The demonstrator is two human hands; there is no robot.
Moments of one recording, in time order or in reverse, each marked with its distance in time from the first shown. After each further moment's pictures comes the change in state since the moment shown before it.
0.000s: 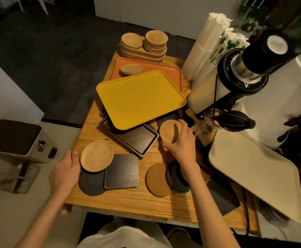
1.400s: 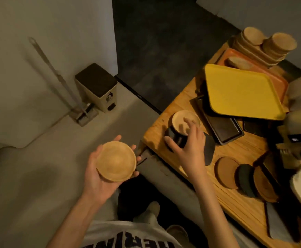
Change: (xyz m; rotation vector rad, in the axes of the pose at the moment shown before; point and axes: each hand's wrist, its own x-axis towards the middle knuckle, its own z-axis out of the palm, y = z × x) left_hand -0.172 -0.109 -0.094 -2.022 -0.399 -0.403; right_hand -0.163 -0.153 0.082 0.067 -0.334 -0.448
